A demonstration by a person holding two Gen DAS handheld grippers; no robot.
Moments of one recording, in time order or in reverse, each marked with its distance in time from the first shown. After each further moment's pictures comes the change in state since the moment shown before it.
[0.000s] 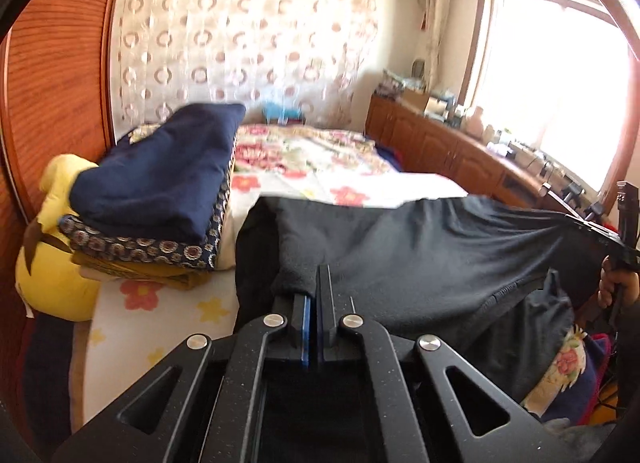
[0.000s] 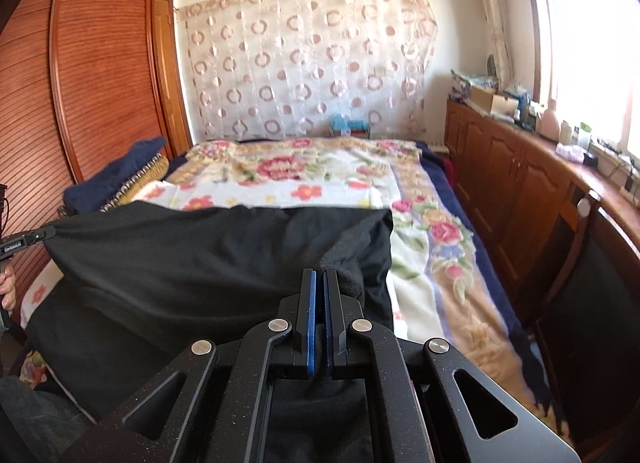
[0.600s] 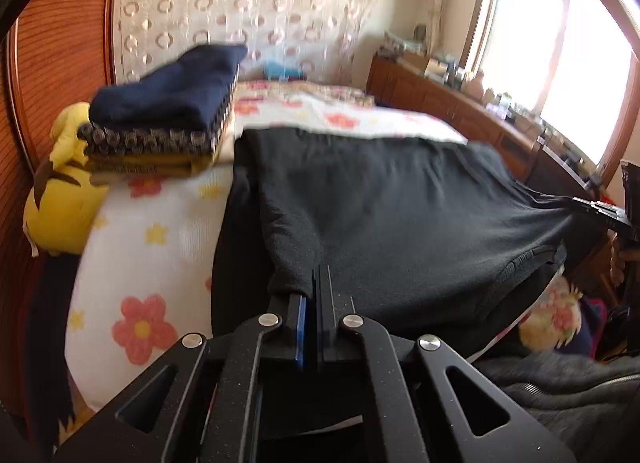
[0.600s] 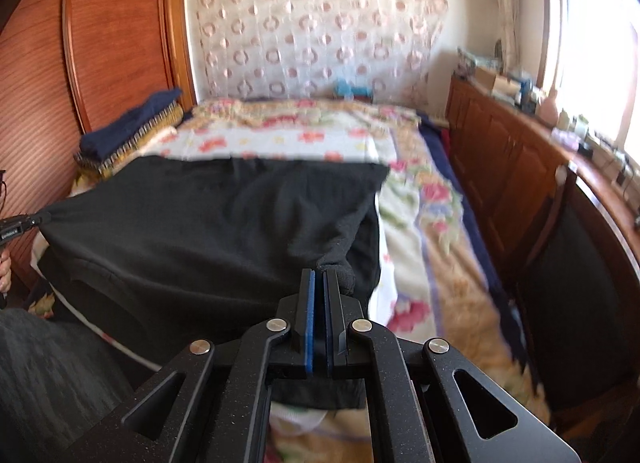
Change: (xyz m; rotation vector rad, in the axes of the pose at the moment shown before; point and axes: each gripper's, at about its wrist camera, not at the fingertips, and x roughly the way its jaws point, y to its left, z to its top) left arm -0.014 -0.010 -0.075 0.002 0.177 0.019; right arm -0.052 0.010 -0.052 -0.055 0.175 -0.016
